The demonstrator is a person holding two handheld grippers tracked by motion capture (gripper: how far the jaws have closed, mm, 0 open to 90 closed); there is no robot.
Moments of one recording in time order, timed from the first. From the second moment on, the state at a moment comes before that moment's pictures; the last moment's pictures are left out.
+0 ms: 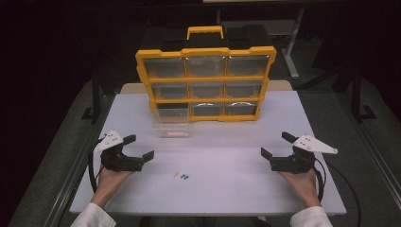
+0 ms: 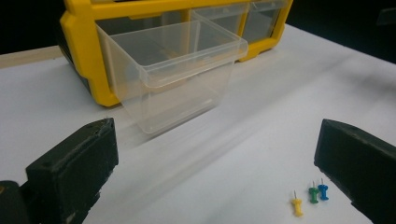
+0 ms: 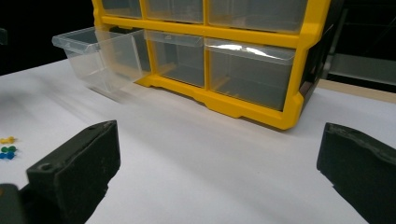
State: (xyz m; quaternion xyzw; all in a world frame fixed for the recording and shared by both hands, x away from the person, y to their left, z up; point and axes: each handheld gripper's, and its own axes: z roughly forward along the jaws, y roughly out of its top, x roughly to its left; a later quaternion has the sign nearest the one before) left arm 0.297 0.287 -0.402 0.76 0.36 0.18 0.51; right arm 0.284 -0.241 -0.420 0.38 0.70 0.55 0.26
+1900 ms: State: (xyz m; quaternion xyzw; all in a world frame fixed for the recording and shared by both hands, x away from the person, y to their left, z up) left arm 0.303 0.219 -0.442 0.86 0.31 0.07 0.39; right arm 0.281 -0.247 -0.420 0.39 0.69 0.54 0.28
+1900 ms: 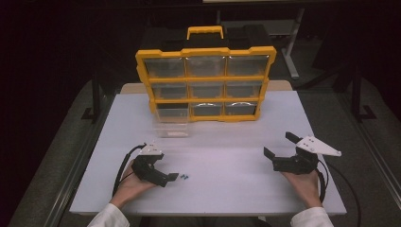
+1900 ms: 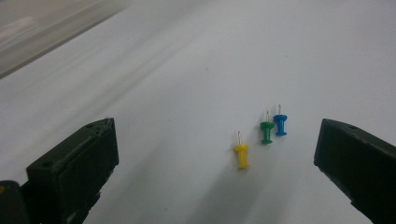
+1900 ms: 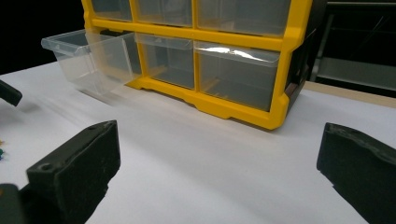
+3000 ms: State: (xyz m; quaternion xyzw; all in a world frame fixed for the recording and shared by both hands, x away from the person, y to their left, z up) left arm 0.297 0.211 -0.451 0.89 0.28 0.08 0.36; right arm 0.280 -0.249 -0.419 0.39 0.69 0.55 0.28
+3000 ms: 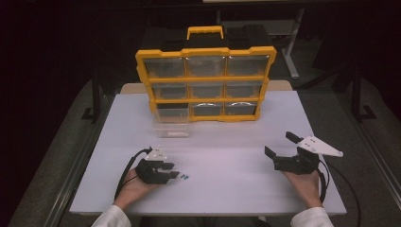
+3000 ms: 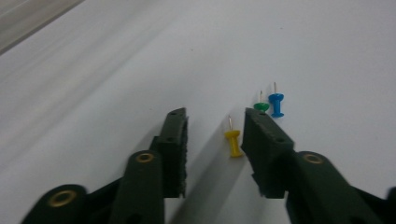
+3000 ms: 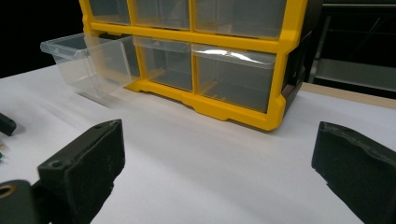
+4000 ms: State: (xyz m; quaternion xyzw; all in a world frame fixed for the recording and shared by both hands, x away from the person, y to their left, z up) left arm 0.296 0.208 -0.436 0.90 0.25 0.10 0.35; right arm 0.279 -0.249 -0.421 0.41 0.67 0.54 0.29
